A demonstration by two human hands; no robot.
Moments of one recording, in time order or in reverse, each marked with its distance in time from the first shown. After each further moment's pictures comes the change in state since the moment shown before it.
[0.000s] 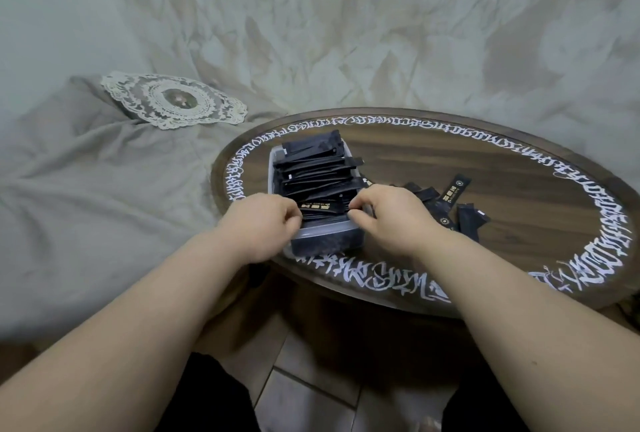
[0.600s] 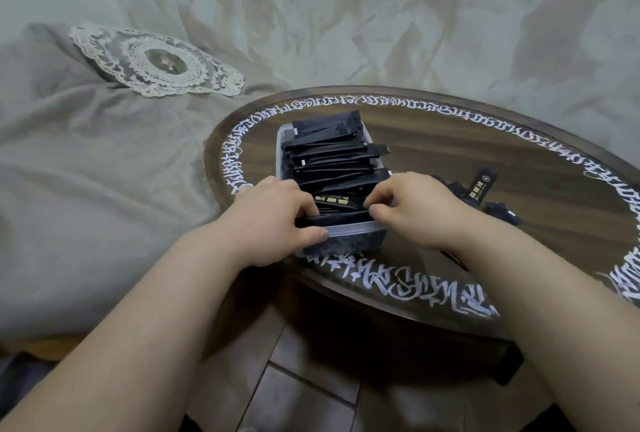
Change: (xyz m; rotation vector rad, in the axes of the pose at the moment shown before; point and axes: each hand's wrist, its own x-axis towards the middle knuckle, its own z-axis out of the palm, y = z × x) left_hand 0.015 -0.024 0.010 -0.062 -0.081 0.142; right_hand 0.024 -0.012 -0.004 -0.052 -0.164 0.048
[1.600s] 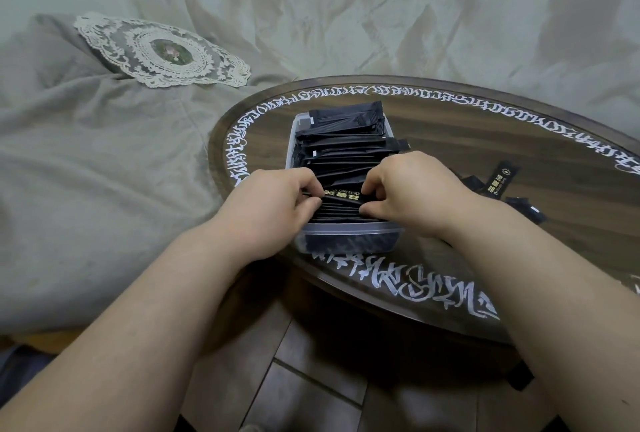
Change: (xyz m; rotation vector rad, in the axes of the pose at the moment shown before) left_hand 0.000 -0.002 0.010 -0.215 0.223 -0.044; right_hand 0.023 -0.004 0.007 -0.205 0.038 -0.110
